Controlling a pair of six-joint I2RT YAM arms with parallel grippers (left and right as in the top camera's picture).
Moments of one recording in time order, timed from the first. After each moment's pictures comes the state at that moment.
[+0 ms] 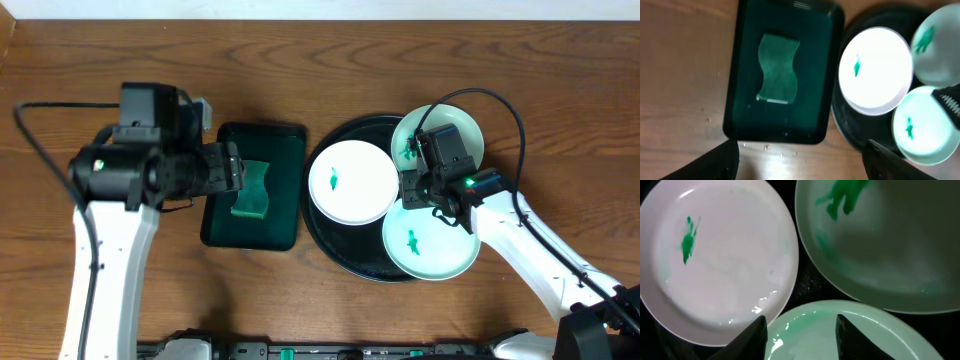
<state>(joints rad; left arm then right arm) -0.05 1.33 1.42 -1.29 0.21 -0.20 0.40 1.49 0.92 -0.54 -0.03 0.30</state>
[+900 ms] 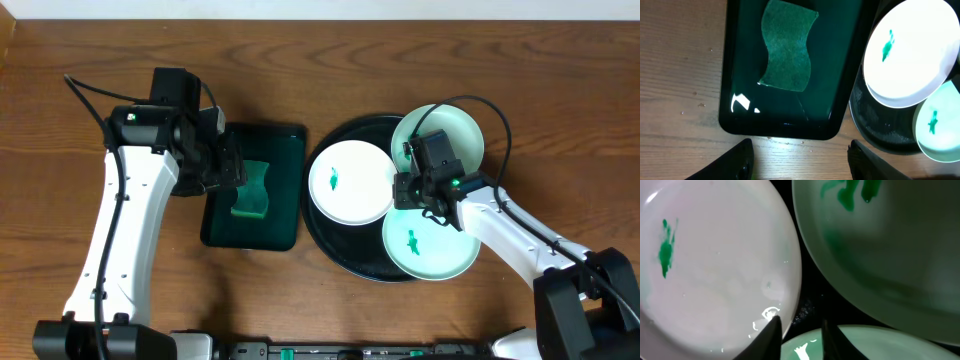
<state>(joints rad) -0.05 1.51 1.42 -1.32 0.20 -0.20 0.40 1.61 0.86 -0.38 -0.07 0.36</state>
